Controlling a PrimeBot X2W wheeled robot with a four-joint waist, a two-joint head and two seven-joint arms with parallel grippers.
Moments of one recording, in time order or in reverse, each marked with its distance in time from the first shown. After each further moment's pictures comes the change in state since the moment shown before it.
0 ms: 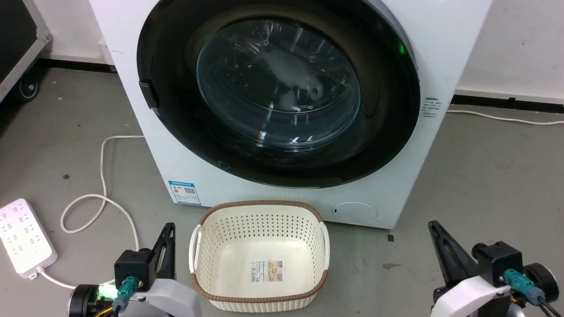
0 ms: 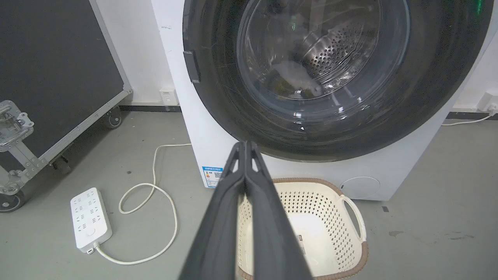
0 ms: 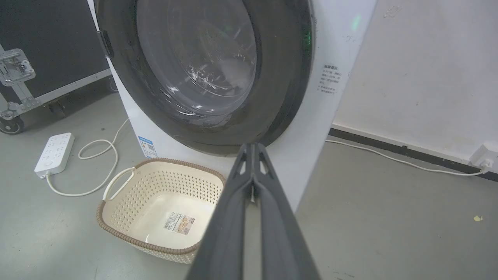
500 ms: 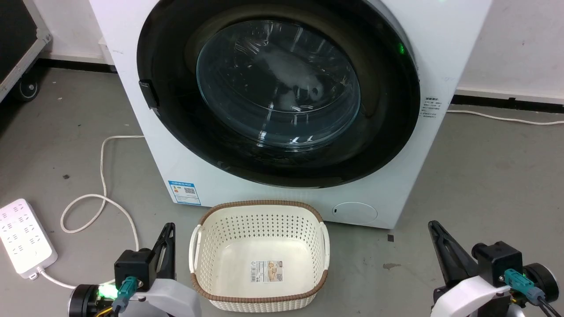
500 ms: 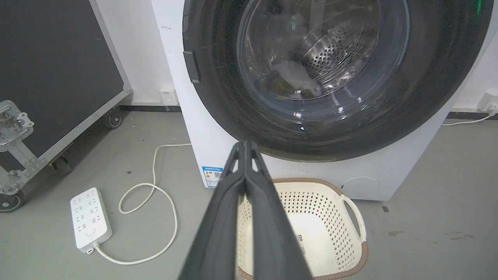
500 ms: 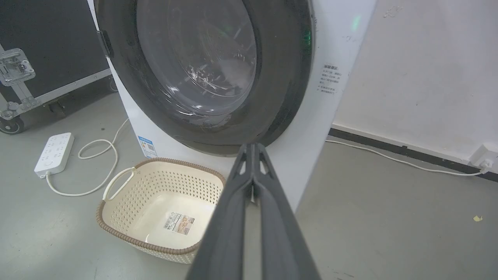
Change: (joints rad) left arm 0.000 0.000 0.000 0.000 0.000 0.000 0.000; right arm 0.000 0.000 0.000 0.000 -0.001 0.000 0.000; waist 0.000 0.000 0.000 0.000
